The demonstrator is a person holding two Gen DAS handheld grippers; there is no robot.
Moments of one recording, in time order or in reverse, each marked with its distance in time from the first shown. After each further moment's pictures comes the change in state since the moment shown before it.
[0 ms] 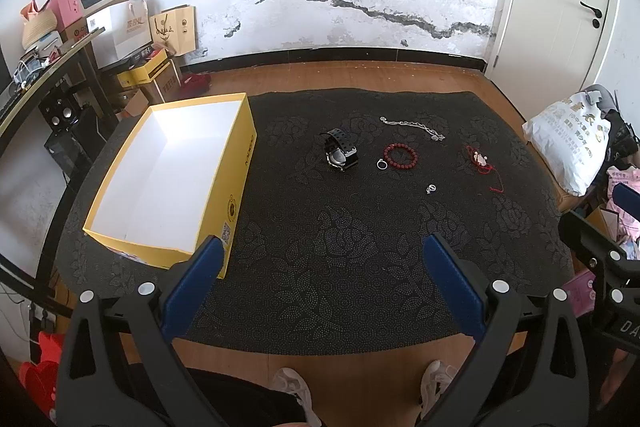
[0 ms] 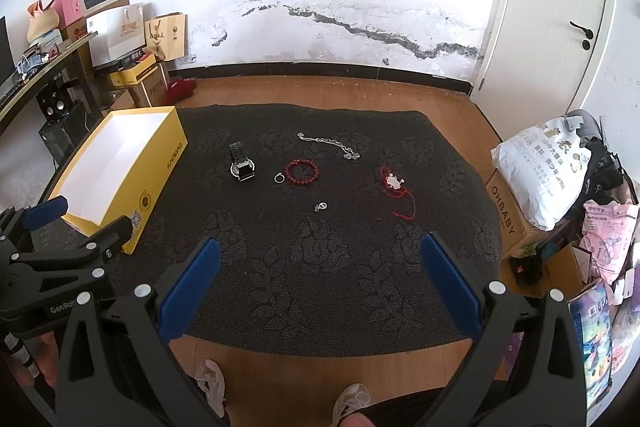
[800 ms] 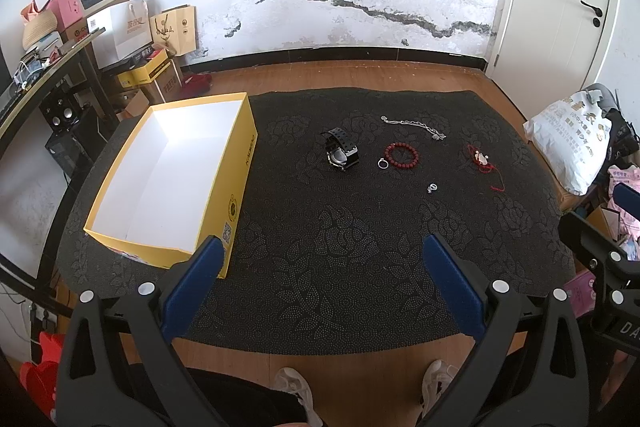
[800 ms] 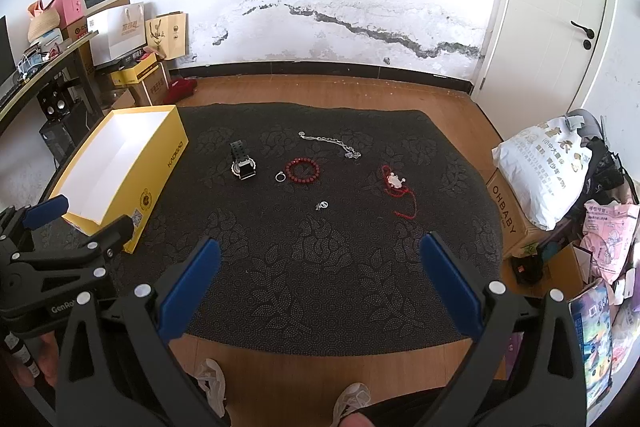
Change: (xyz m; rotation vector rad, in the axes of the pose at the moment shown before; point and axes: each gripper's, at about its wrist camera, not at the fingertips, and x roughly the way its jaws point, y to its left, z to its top) left arm -0.001 0.004 -0.001 0.000 -0.002 0.000; right arm 0.002 0.004 -0.002 -0.006 0.000 0.002
